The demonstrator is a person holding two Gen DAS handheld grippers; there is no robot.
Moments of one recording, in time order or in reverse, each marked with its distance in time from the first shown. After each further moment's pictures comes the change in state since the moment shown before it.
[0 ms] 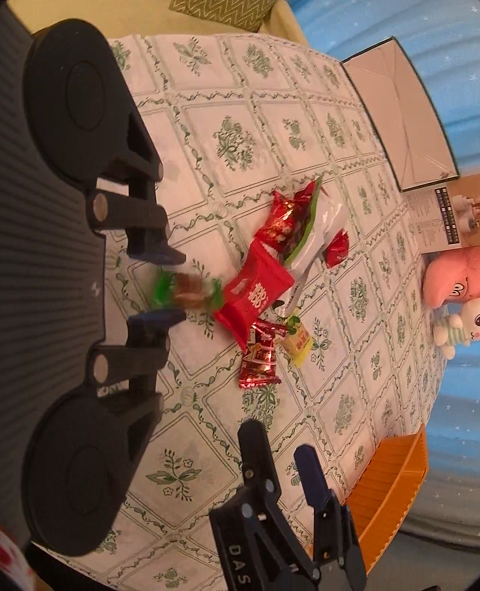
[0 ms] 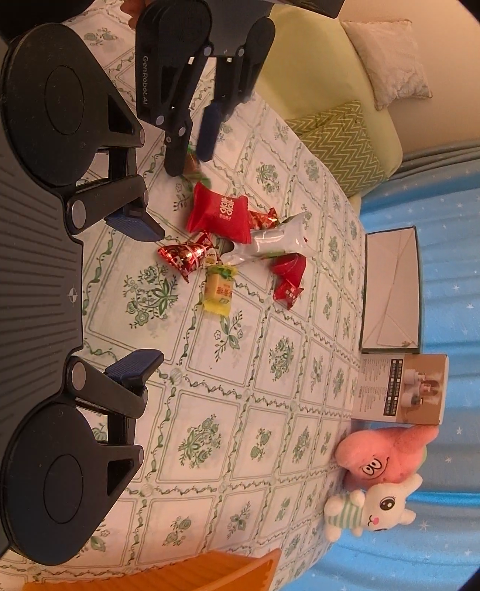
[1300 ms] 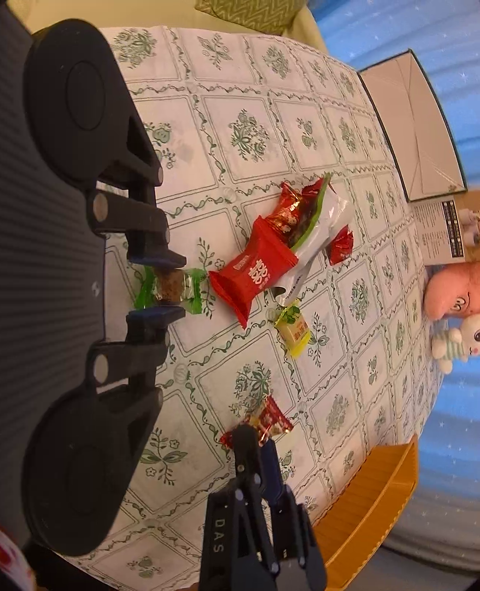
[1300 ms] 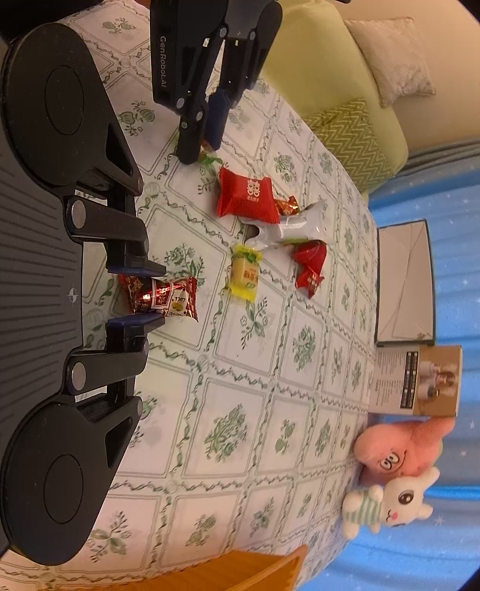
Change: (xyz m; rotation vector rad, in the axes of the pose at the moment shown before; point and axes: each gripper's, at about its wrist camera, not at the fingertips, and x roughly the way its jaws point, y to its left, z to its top) left arm -0.005 -0.019 0.002 -0.085 0.010 0.039; right arm 0.000 -0.016 -0.022 0.025 0.016 -0.001
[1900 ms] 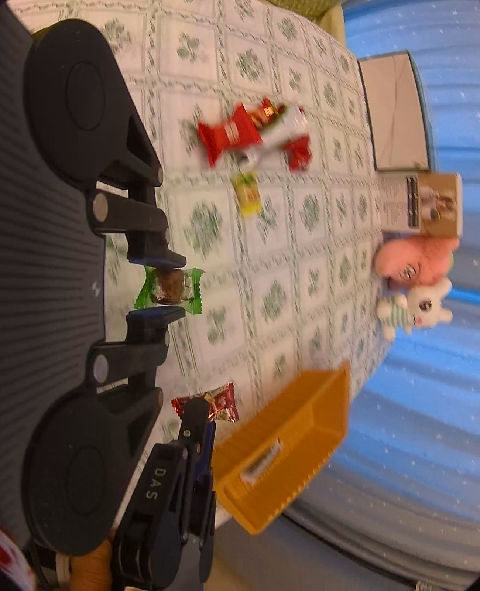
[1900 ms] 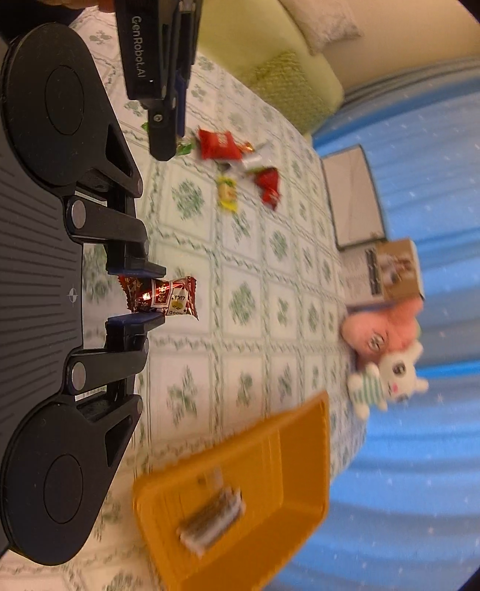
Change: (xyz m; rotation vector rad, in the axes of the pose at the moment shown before) left arm -0.059 -0.126 0.026 -0.195 -0.127 -0.096; right arm -0.119 -0.054 -0.039 0.226 -0.123 -0.139
